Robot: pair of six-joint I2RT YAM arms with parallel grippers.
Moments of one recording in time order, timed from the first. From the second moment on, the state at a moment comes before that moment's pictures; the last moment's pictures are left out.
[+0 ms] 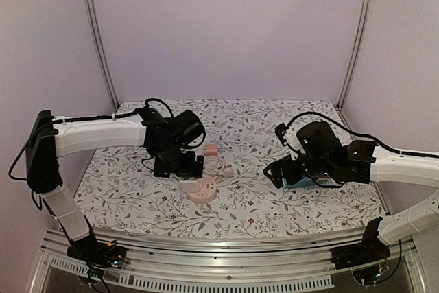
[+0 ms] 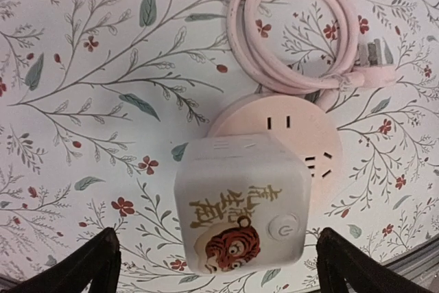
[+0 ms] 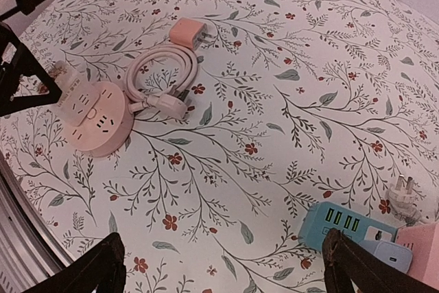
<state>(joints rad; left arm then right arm) -0.88 1.75 1.31 -0.92 -0.15 -0.83 0.93 1.21 0.83 -0.35 0.22 0.33</state>
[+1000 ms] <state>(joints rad) -0.99 1.42 0.95 -0.37 -0.75 -0.50 0.93 1.75 1.28 -0.34 0.05 -0.22</state>
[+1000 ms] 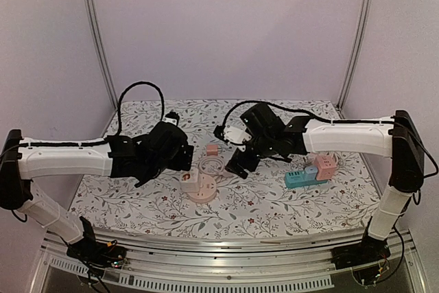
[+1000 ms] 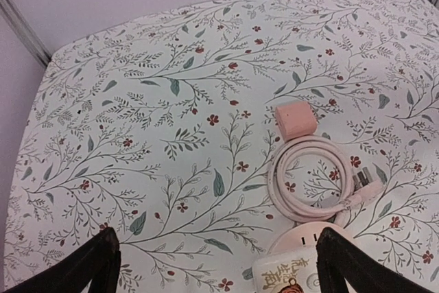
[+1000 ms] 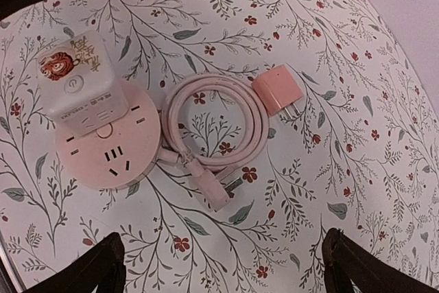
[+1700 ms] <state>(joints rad) -0.94 1.16 0.69 -0.13 -0.66 -0.47 0.79 2.26 1.92 -0.62 -0.09 -0.70</state>
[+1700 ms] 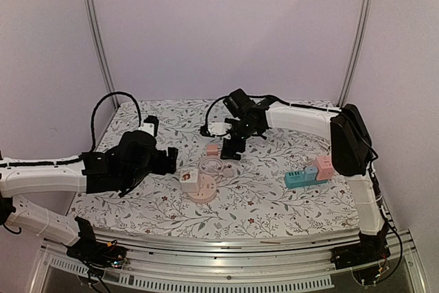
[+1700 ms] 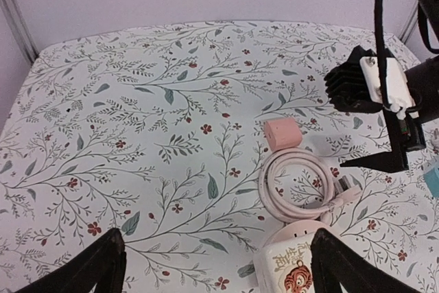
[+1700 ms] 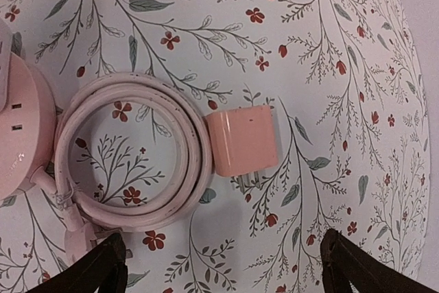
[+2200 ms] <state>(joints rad) -0.92 1.16 0.66 -0.10 -0.62 -0.47 0.75 2.50 2.21 -0.66 -0.17 -0.95</state>
